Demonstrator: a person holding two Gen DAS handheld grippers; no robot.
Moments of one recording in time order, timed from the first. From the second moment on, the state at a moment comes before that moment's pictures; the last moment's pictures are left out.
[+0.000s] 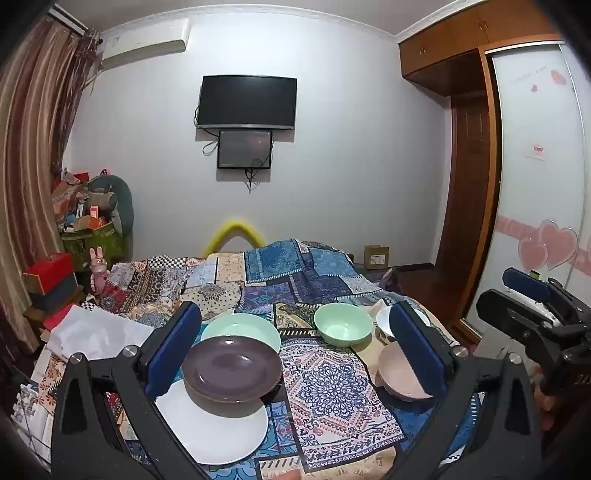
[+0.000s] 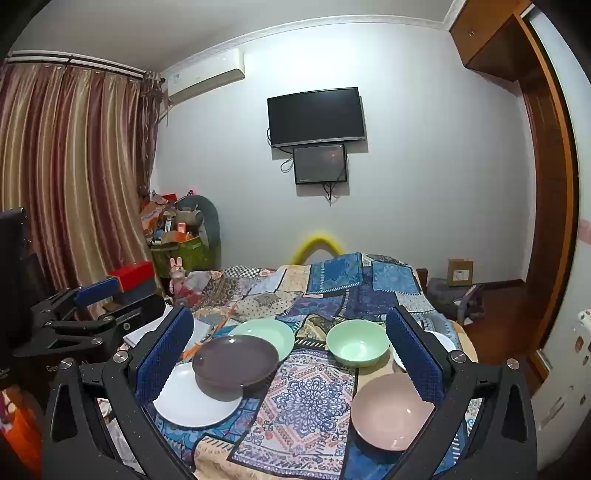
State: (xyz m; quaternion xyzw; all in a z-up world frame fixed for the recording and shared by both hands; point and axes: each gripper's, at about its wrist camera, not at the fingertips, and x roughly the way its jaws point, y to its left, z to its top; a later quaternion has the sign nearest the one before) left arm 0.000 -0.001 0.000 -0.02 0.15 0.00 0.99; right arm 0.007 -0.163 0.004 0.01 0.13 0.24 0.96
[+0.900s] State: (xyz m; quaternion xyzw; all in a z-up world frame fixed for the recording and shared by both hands) left arm -0.004 -0.001 0.002 -0.02 0.14 0.00 0.99; right arm 0.010 -0.169 0.004 0.03 0.13 0.24 0.96
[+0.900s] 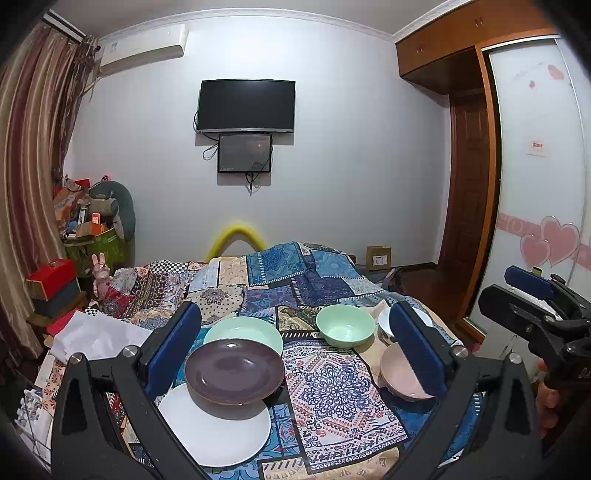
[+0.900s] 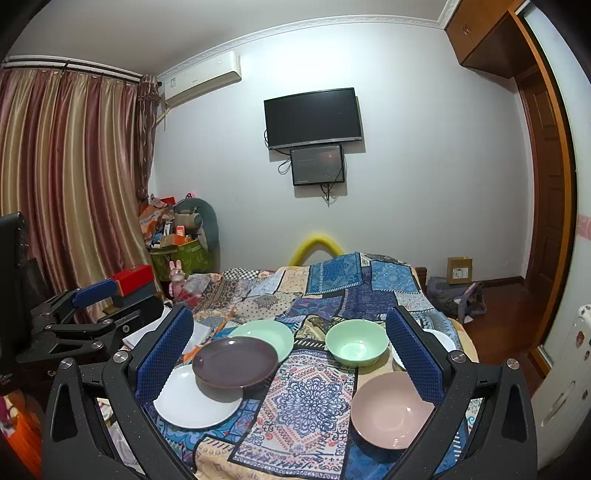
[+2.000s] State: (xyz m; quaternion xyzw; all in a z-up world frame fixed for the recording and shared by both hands) left arm -0.005 -0.003 0.003 -0.01 0.14 0.00 0.99; right arm 0.008 -0.170 0.007 0.03 0.13 0.24 0.96
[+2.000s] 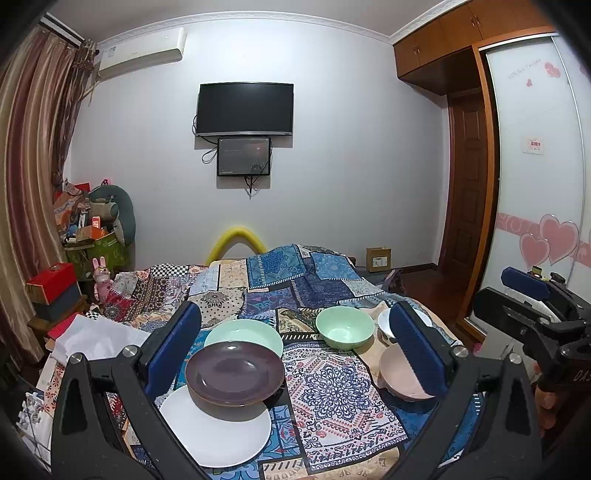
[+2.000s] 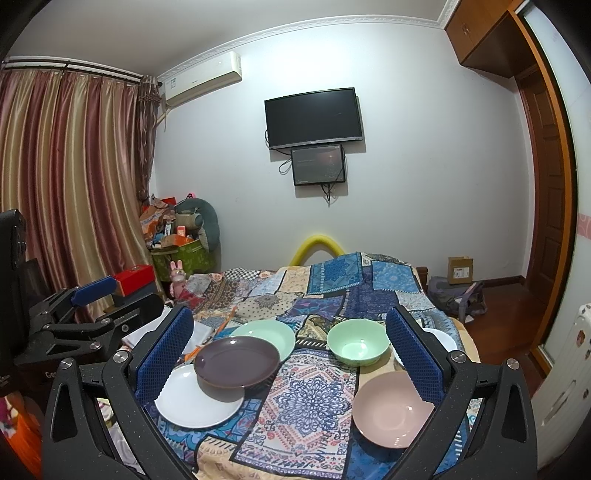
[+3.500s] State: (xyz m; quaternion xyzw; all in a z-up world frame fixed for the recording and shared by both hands) left arm 0.051 0.047 -0.034 -0.03 0.20 -0.01 0.98; right arm 0.062 -0.138 -0.031 0.02 0.20 0.24 0.95
